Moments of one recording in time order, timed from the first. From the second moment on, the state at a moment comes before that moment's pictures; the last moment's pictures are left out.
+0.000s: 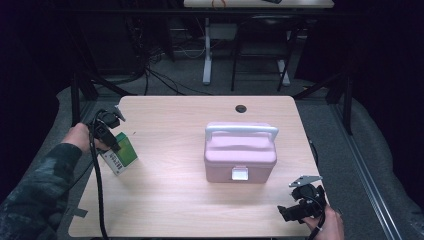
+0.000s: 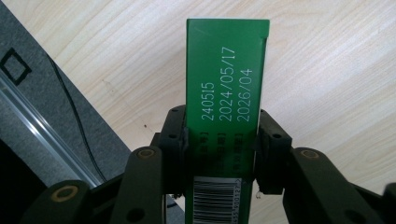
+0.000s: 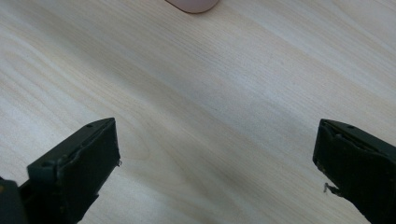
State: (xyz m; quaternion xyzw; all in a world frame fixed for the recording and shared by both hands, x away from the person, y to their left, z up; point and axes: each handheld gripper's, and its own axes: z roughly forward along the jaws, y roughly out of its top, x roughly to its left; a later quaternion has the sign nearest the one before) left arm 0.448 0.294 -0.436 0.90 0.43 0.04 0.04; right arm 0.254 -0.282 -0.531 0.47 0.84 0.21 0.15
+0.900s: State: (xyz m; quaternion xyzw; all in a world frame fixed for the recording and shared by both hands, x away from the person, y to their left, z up) left arm 0.427 0.306 -0.396 0.88 0.45 0.08 0.12; right arm 0.259 -0.289 -0.516 0.49 0.82 0.26 0.14
